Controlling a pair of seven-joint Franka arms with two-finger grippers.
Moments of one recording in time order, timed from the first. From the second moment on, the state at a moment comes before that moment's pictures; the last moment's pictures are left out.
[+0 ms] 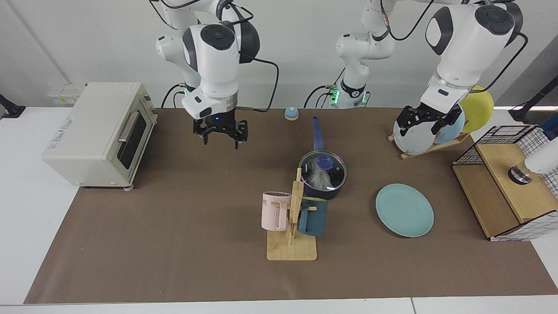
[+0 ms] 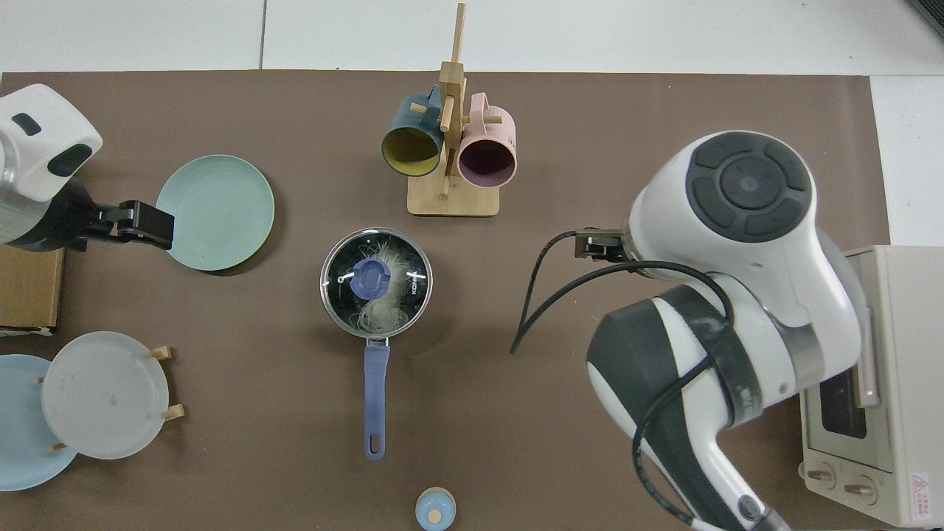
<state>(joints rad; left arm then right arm) -0.07 0.09 0.01 -1.54 0.03 1.60 -0.05 0.40 0.12 -0.06 -1.70 -0.15 1.81 0.52</state>
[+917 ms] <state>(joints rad) -0.07 0.00 0.00 -1.61 0.03 1.59 0.00 0.11 -0.05 -0.05 -1.81 -0.01 1.78 0.20</state>
